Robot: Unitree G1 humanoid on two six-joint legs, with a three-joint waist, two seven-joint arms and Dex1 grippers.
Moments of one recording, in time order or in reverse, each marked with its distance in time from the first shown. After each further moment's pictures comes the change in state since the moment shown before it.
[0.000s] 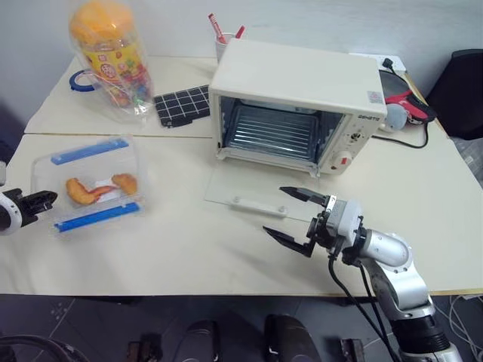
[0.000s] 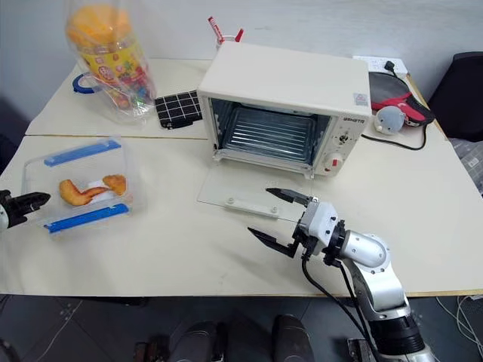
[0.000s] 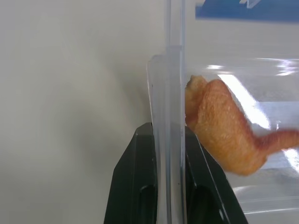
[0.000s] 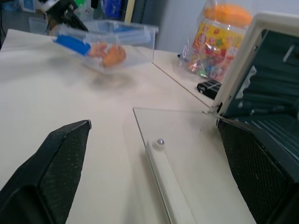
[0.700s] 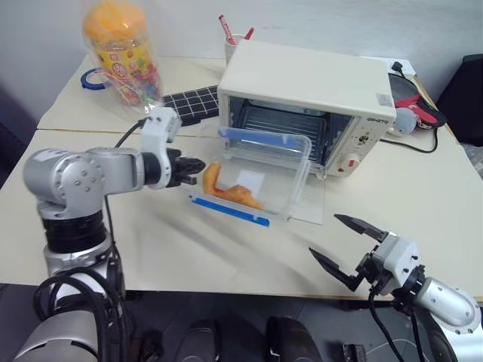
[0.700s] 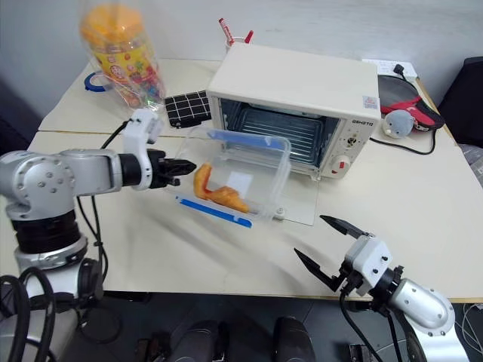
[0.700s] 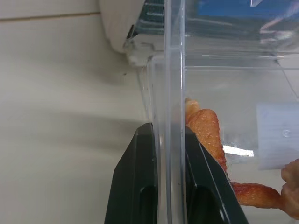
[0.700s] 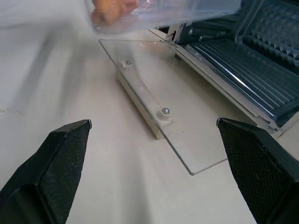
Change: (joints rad) left arm -0.508 -0.571 -0.359 -0.398 -0.004 0.416 0.246; right arm 0.438 -0.064 -0.214 -0.253 -0.003 0.035 -0.169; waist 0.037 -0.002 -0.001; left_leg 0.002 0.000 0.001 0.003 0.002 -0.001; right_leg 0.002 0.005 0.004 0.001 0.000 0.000
